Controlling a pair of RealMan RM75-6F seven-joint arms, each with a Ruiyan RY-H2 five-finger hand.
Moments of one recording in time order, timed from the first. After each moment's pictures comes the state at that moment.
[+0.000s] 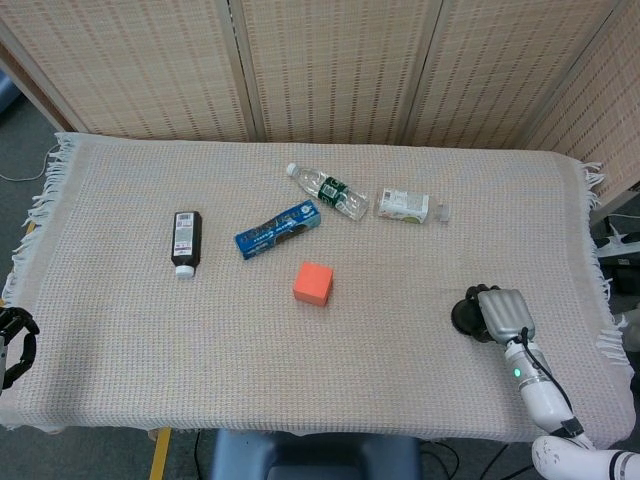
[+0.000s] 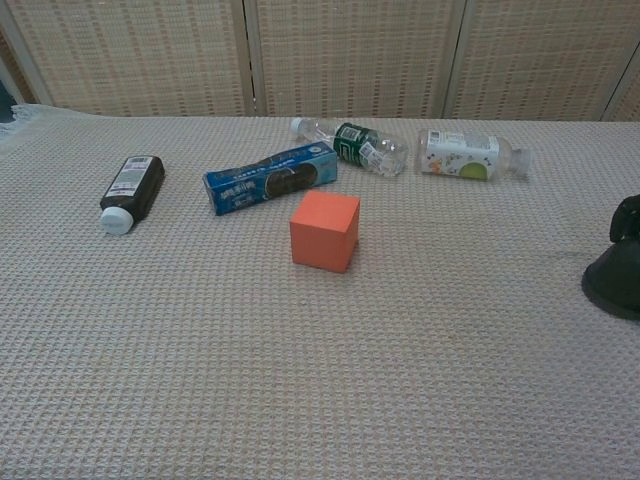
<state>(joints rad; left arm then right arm) -0.07 -1.13 -0.08 -1.45 1.54 1.62 0.02 0.48 -1.28 0.04 -1.61 -0.98 1.08 -0.49</state>
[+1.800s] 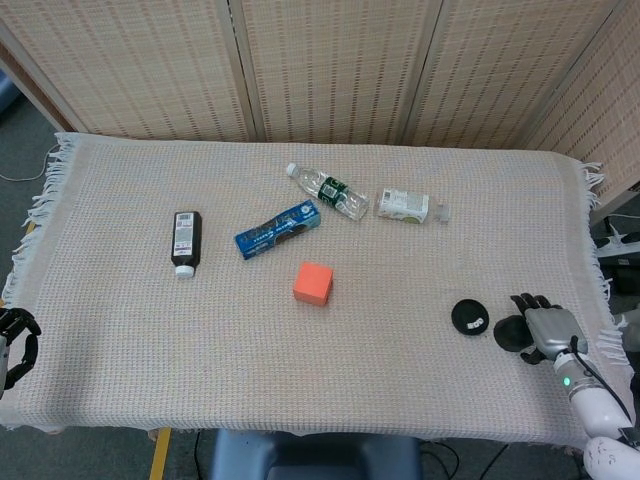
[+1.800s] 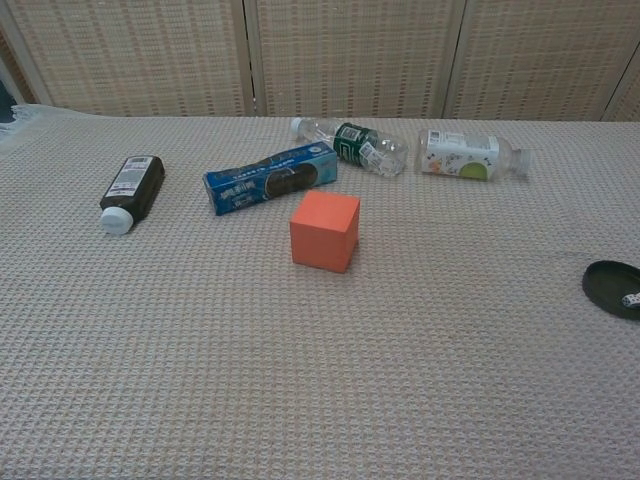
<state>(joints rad) -0.07 -1.13 -0.08 -1.45 1.54 1.62 0.03 0.51 -1.00 -0.03 -1.76 -0.76 0.87 -0.50</state>
